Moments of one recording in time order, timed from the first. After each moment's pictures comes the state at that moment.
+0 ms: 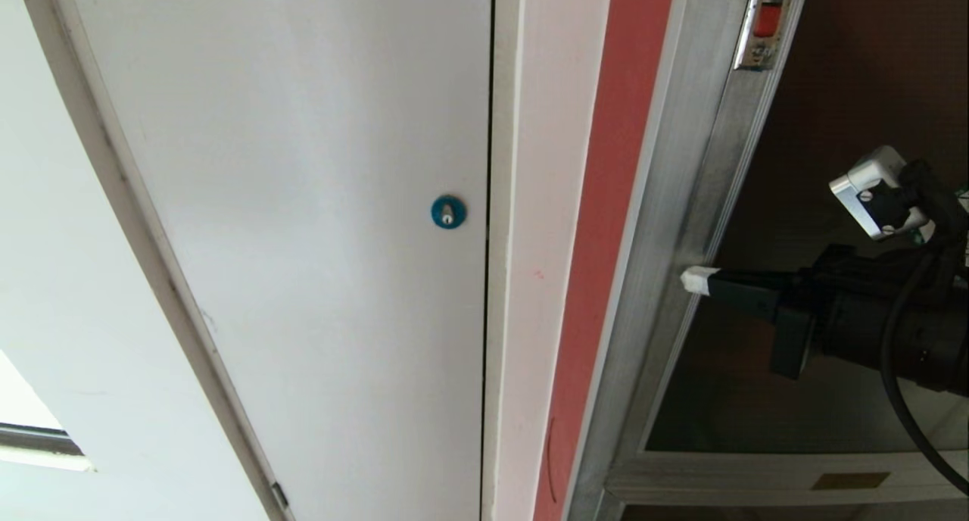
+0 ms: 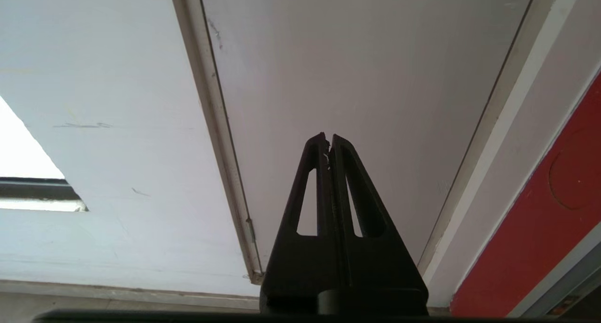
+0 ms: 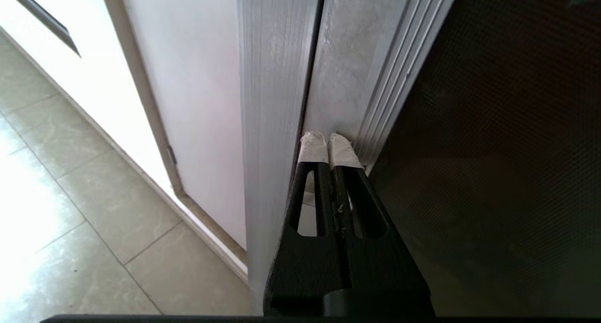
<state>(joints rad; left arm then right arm) 0.01 0.00 0.00 0.00 -0.01 0.01 0.33 1.31 -0.75 -0.38 0.22 -0.14</state>
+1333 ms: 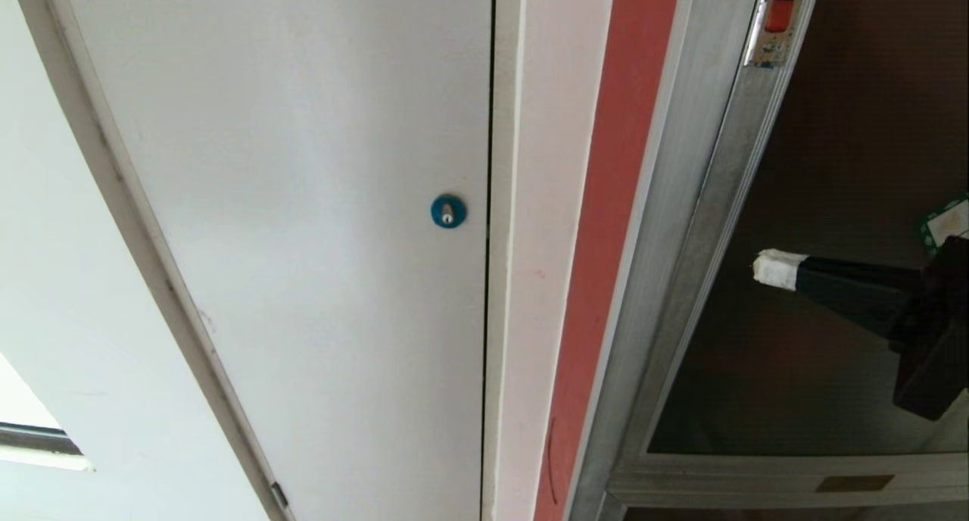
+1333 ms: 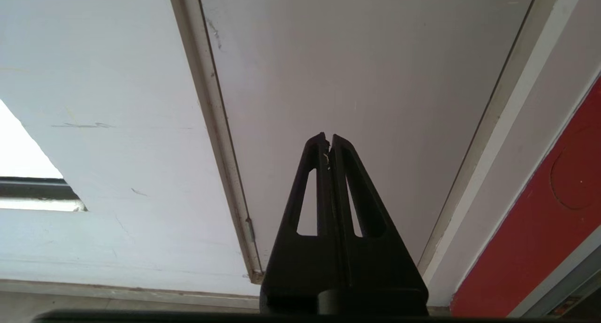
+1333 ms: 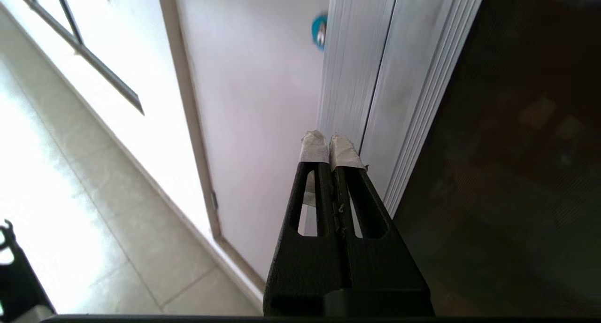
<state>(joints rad) 0.01 0.00 0.00 0.00 -0.01 0.01 0.44 1.08 -0.71 -0.37 0.24 -0.04</state>
